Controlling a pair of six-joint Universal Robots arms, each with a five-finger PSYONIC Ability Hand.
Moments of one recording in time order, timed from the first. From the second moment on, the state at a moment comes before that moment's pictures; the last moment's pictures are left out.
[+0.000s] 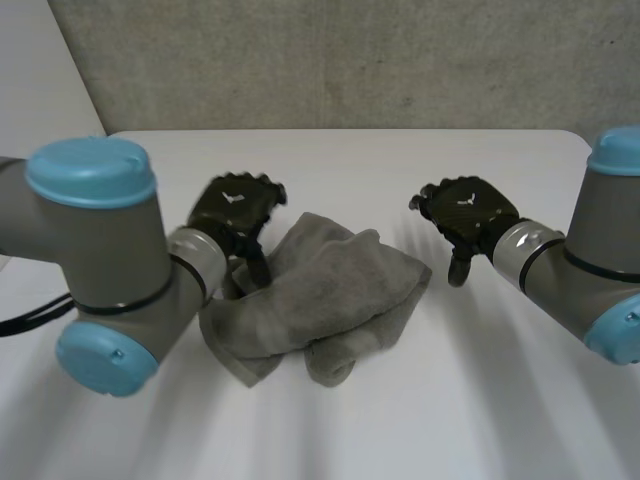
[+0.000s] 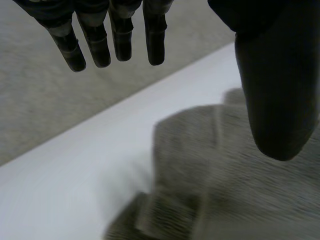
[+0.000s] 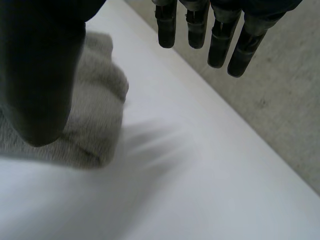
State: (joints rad) left arm 4.14 -2.04 -1.35 3.13 -1.59 3.29; right arm 1.91 -1.08 1.37 0.05 1.31 2.63; left_hand 0.27 0.25 0.22 0.23 0.05; right_hand 0.24 0.25 0.22 0.25 0.06
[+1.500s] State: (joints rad) left arm 4.29 -1.74 -1.45 3.33 -1.64 3.18; right arm 1.92 -1.25 1.43 -0.06 1.21 2.96; left_hand 1.28 1.27 0.22 0.23 1.13; right_hand 0.42 0.42 0.22 0.25 0.21
